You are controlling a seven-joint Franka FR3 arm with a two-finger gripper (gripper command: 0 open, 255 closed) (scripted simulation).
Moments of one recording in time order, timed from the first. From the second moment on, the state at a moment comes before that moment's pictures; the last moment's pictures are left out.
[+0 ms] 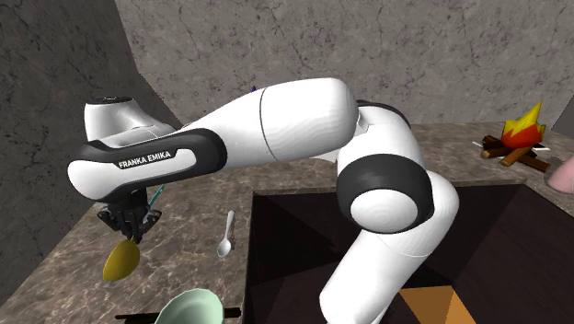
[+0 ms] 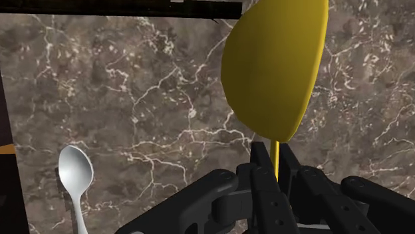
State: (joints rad) arm 0.44 -0.14 0.60 -2.01 0.23 2.02 1.19
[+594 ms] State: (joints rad) arm 0.44 -0.11 0.61 -2.10 0.23 2.14 1.18
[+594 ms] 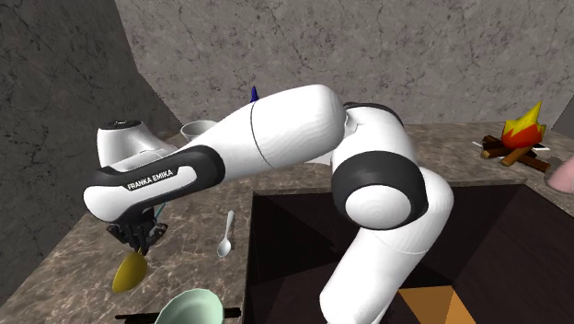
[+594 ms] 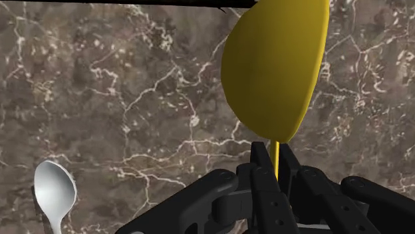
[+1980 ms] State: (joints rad) arm 0.45 -0.01 0.63 -2.23 0.18 2.36 1.19
